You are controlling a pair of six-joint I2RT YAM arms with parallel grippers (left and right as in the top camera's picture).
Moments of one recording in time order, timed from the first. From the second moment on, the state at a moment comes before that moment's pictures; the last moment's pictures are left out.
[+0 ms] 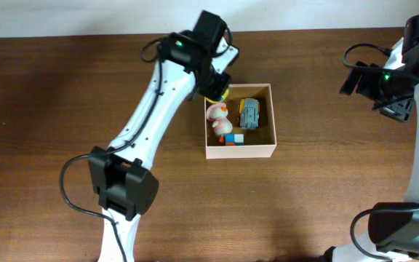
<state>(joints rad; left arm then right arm) -0.49 2.20 2.26 -1.24 0.10 0.12 -0.24 1.77 1.97 -1.49 -0.13 0.28</state>
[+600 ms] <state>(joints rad) -0.54 2.20 2.16 -1.10 0.10 0.12 -0.24 1.77 1.97 -1.49 -0.13 0.28</state>
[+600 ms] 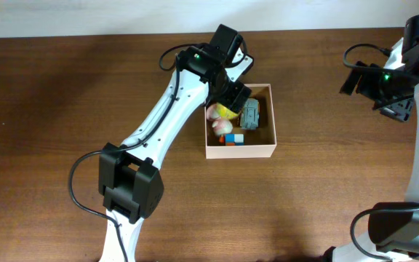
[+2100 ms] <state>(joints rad) -0.11 2.16 1.76 -1.19 0.06 0.00 -0.24 1.77 1.97 -1.49 -0.13 0.28</state>
